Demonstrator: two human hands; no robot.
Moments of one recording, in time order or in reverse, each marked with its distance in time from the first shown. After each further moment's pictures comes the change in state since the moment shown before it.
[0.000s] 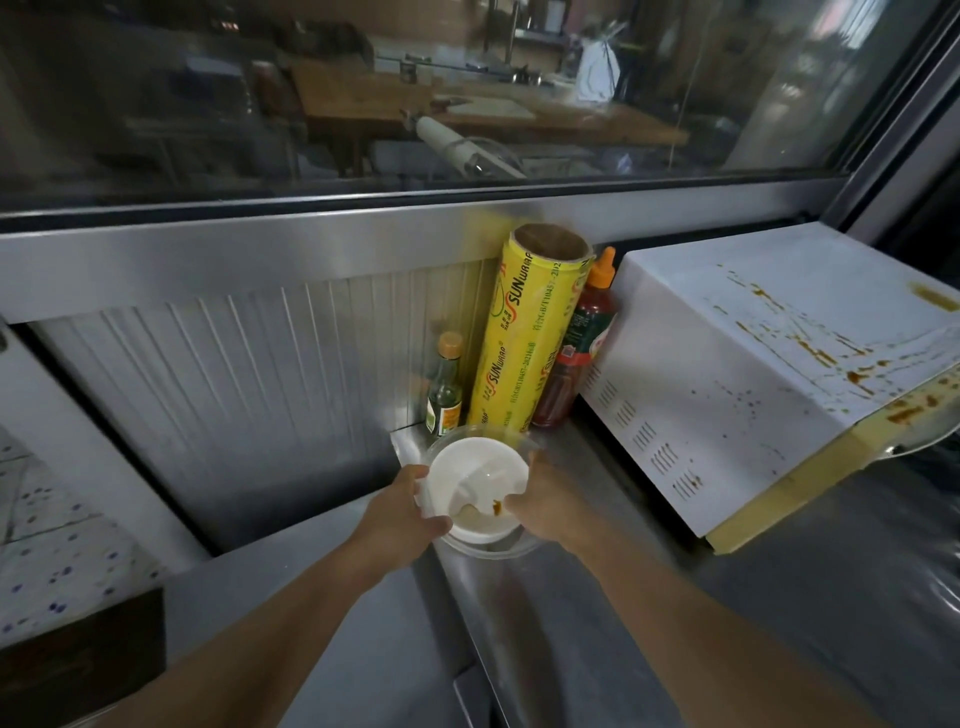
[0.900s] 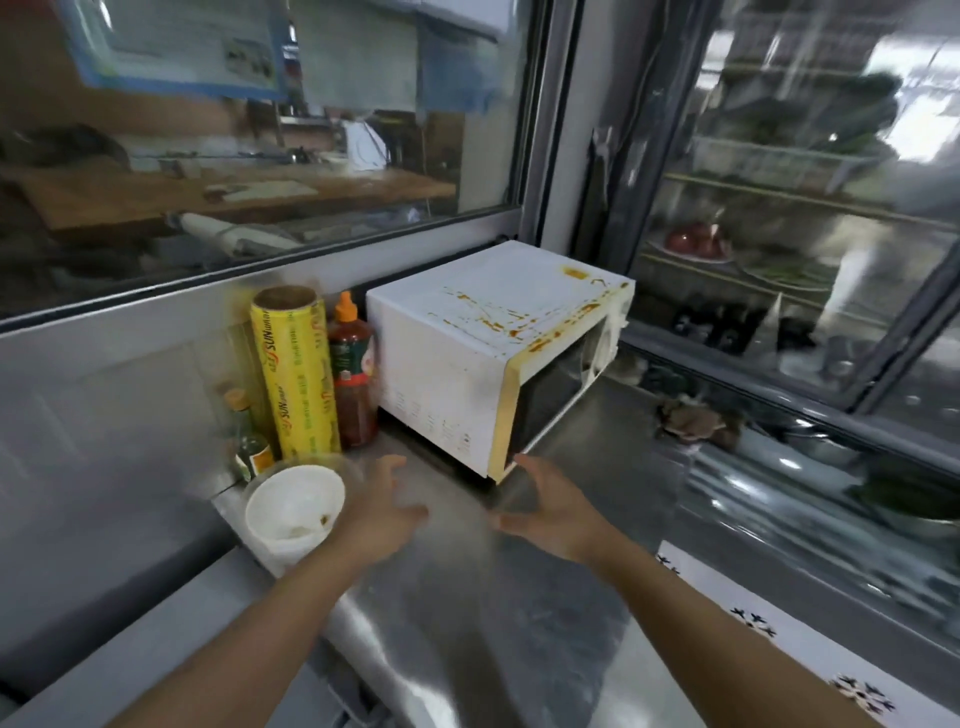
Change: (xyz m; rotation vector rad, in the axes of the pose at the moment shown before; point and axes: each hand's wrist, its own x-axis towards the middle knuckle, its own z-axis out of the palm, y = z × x) left_hand -0.130 0.135 0.099 0.148 -0.147 0.372; right_hand -0.205 0.154 -0.102 0.241 0.268 -0.006
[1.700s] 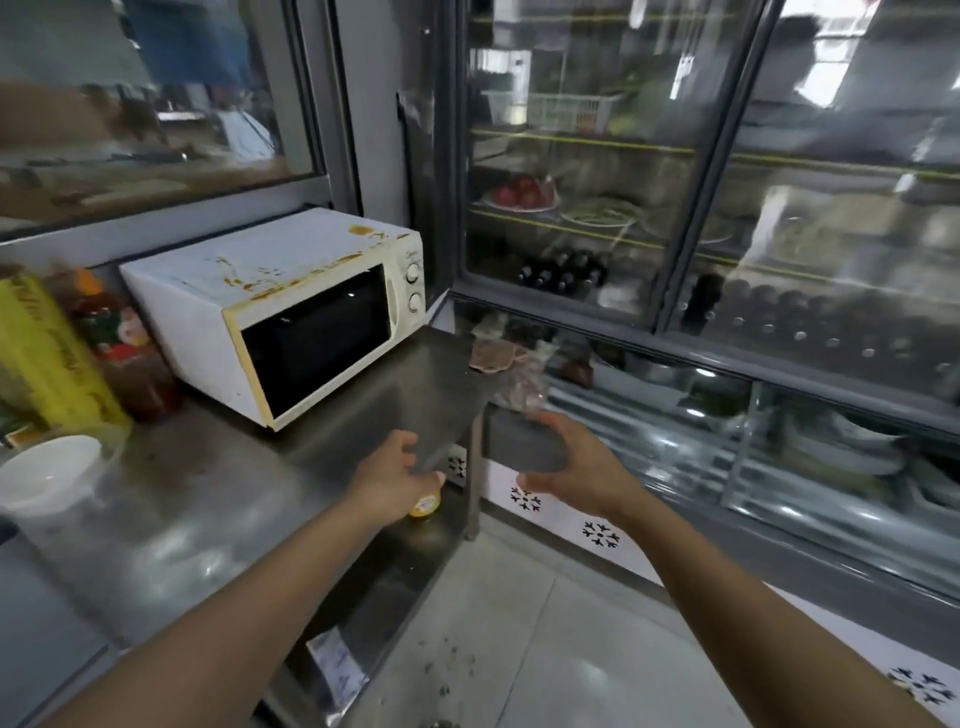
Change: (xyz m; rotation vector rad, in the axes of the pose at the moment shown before) left_hand -0.143 0.196 0.305 0.047 -0.144 0.067; right_hand -0.217 0.271 -0.219 0.134 0.198 0.084
